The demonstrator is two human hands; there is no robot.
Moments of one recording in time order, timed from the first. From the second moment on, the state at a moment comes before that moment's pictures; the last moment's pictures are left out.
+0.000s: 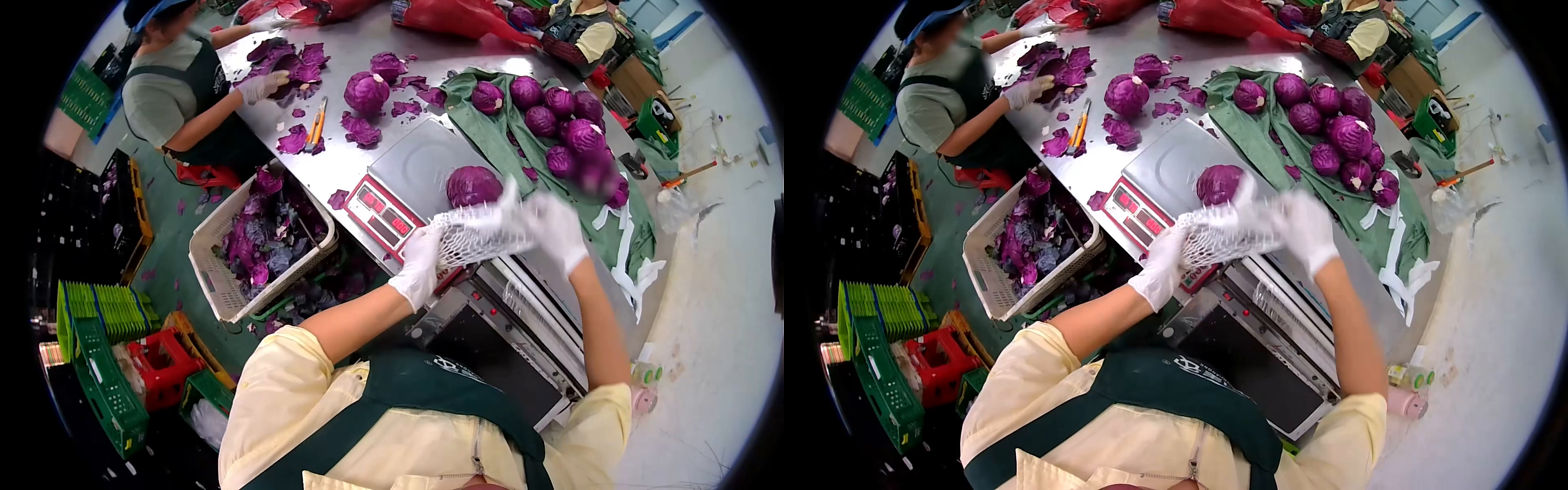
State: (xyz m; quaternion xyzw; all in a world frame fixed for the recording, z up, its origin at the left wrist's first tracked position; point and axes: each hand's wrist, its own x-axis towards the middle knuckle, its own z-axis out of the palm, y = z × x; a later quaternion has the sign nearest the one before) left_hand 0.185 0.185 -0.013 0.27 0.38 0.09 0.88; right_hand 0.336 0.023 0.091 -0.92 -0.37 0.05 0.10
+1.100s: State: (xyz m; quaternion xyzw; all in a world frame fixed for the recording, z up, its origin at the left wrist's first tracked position) left_hand 0.114 0.073 0.055 0.28 0.13 -0.04 0.95; right_hand 0.100 -0.099 0.098 -0.37 0.13 0.37 0.84
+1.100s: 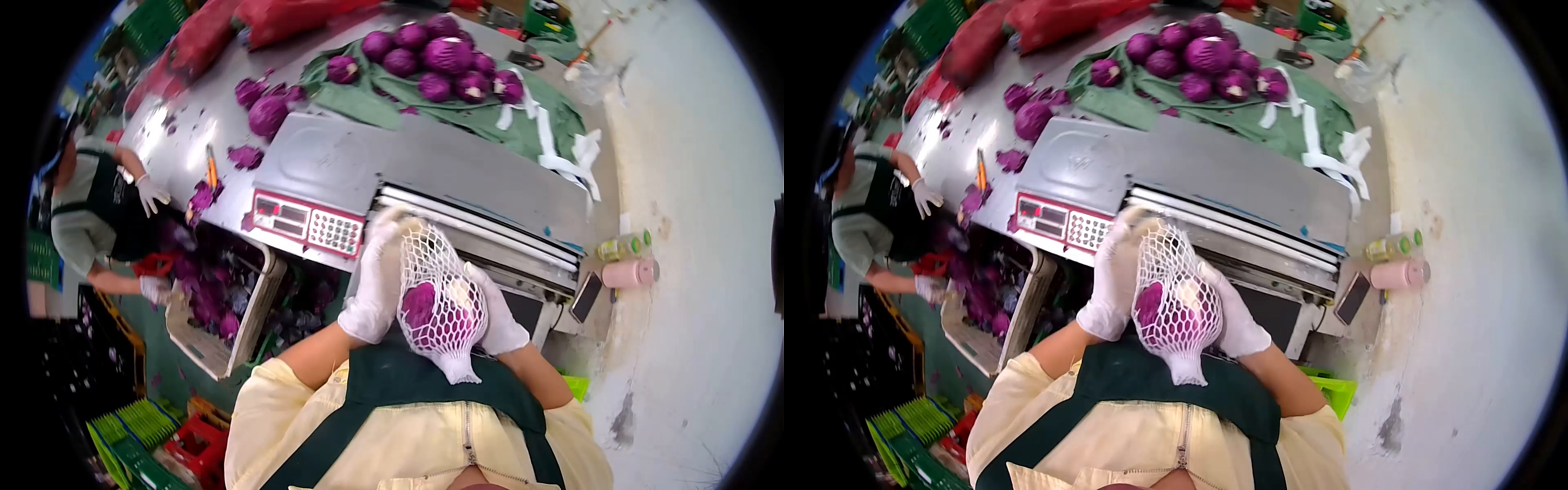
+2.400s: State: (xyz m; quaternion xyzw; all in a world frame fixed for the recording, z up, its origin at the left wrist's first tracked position) left_hand 0.247 0.081 0.030 0.83 -0.54 0.14 0.05; right_hand 0.199 -0.343 0.053 -0.90 -0.43 0.03 -0.08
